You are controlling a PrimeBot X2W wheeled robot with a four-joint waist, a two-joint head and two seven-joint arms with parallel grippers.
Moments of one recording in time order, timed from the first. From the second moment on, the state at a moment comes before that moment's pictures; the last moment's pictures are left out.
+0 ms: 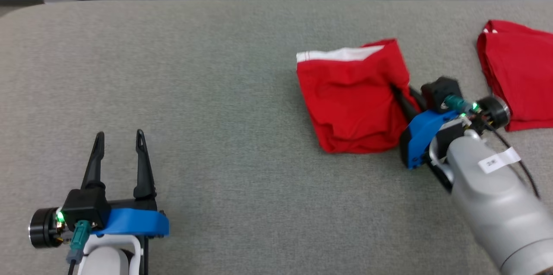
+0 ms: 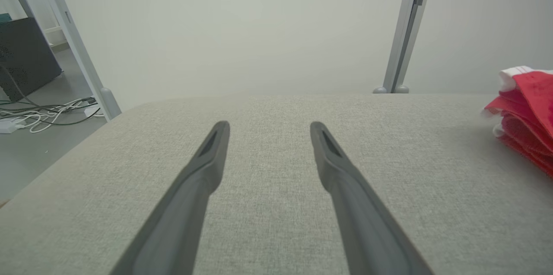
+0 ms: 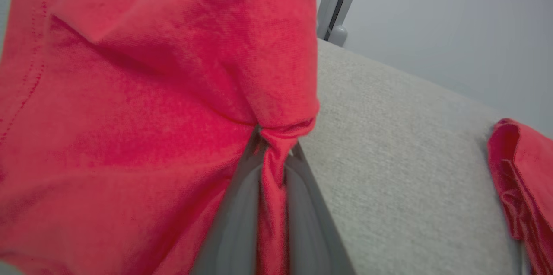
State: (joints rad) left arm -0.13 0.06 0.03 0.21 -0.05 -0.03 -0.26; right arm -0.83 -0.17 0.41 1.09 0.18 0.13 -0.26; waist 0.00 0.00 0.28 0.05
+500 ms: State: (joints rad) left arm -0.19 0.13 0.06 0.03 -0.01 -0.03 -0.26; right arm -1.06 -0.47 0.52 0.97 0.27 0.13 -0.24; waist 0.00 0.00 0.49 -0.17
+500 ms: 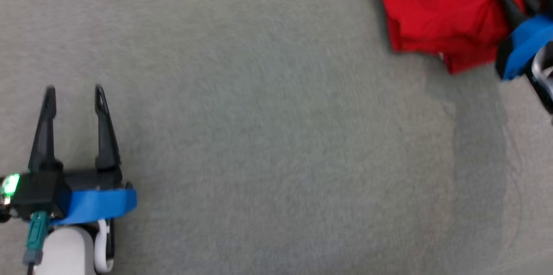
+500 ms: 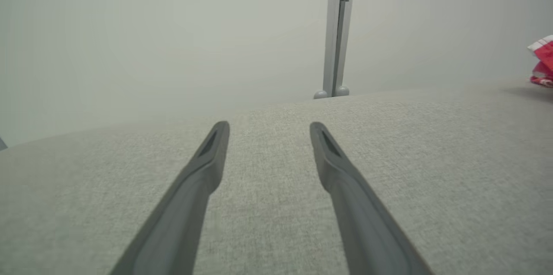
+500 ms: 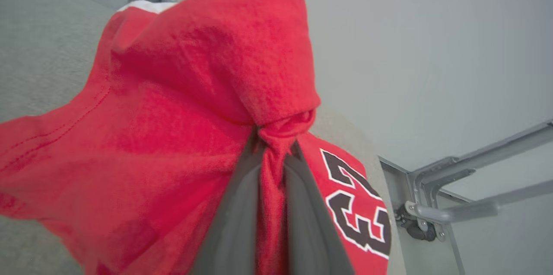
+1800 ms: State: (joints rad) left arm -0.17 0.17 0.06 -0.02 -0.03 0.00 -0.26; right arm -1.11 -0.44 0.33 0.89 0.24 0.13 -0.26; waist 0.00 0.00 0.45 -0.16
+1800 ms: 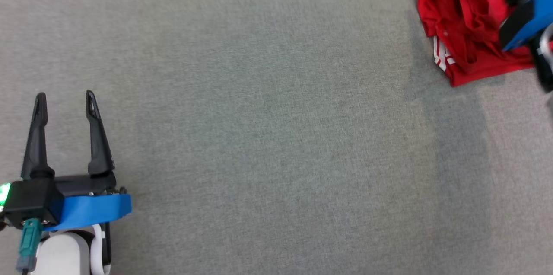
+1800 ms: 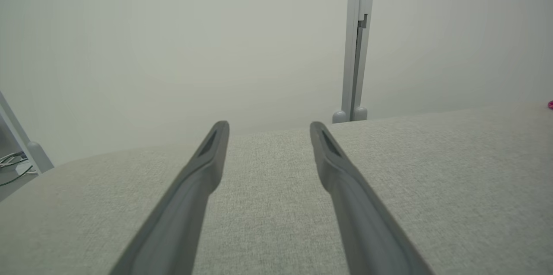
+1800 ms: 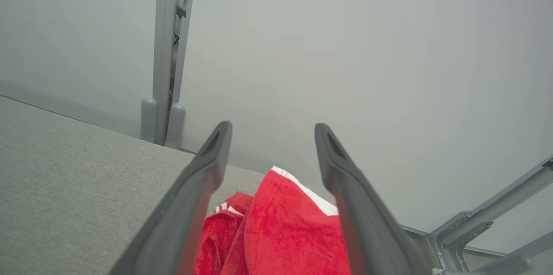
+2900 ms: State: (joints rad) left arm 0.04 0.09 0.06 0.20 -0.06 -0.04 -0.26; right arm -0.13 -0.07 -0.02 0.35 0.10 0.13 -0.26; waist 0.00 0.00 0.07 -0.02
